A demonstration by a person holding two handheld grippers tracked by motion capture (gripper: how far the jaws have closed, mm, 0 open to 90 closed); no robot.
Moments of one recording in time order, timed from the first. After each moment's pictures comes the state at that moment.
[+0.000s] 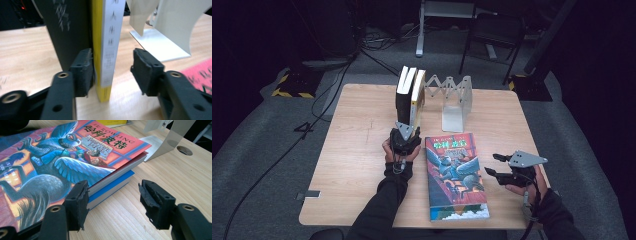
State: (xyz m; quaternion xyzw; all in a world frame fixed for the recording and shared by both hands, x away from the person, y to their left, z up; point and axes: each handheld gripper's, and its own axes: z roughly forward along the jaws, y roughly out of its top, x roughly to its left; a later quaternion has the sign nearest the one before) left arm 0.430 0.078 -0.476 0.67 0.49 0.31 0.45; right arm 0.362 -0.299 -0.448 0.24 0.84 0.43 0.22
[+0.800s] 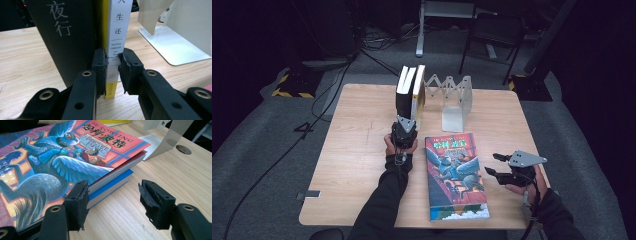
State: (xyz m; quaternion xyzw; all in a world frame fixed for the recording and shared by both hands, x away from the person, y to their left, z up) left arm 0.464 0.073 -0.479 0.68 0.50 0.32 0.43; right arm 0.363 -0.299 -0.449 0.25 0.84 0.42 0.22
